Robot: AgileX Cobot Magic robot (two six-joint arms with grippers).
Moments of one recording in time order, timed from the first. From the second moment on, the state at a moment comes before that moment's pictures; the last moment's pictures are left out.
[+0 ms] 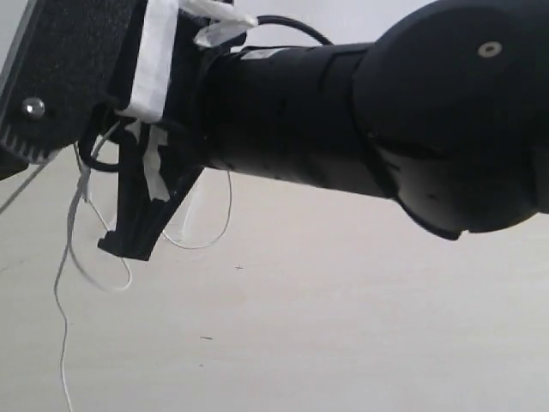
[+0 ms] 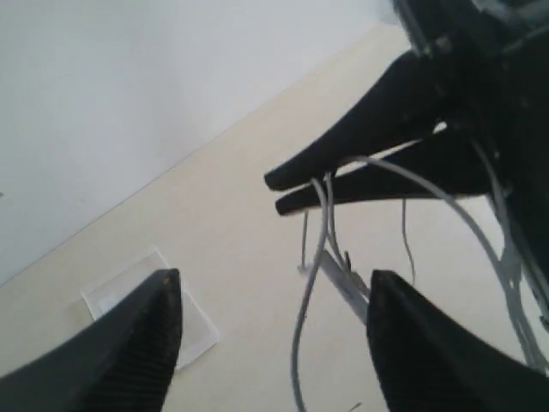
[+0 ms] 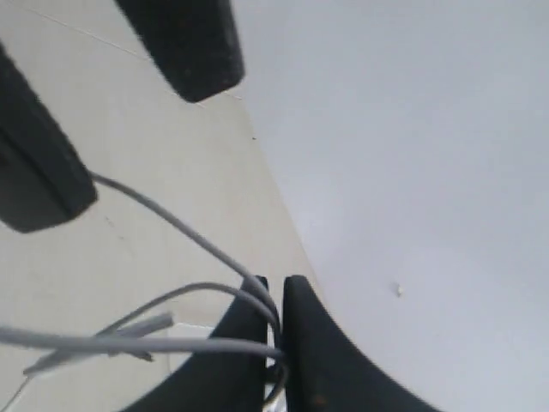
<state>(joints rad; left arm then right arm) -0.44 0.70 -0.72 -0.23 0.48 0.43 1.06 1.48 -1.06 1.14 -0.12 -1.81</state>
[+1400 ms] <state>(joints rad) -0.44 0.66 -0.72 -0.46 0.73 0.40 1.06 1.30 -1.12 1.16 -0.28 -1.39</state>
